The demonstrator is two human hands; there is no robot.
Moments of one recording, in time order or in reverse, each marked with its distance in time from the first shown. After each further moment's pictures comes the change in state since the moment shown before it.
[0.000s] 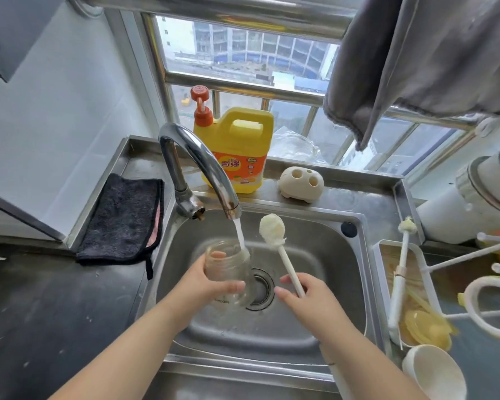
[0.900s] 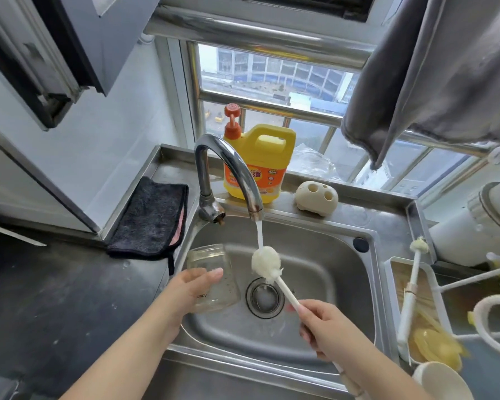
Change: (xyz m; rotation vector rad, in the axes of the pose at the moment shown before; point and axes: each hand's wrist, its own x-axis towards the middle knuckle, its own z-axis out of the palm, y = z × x) left_hand -0.050 0.003 -0.030 -0.134 0.220 -0.194; right_hand -0.034 0.001 -0.006 0.118 -0.256 0.049
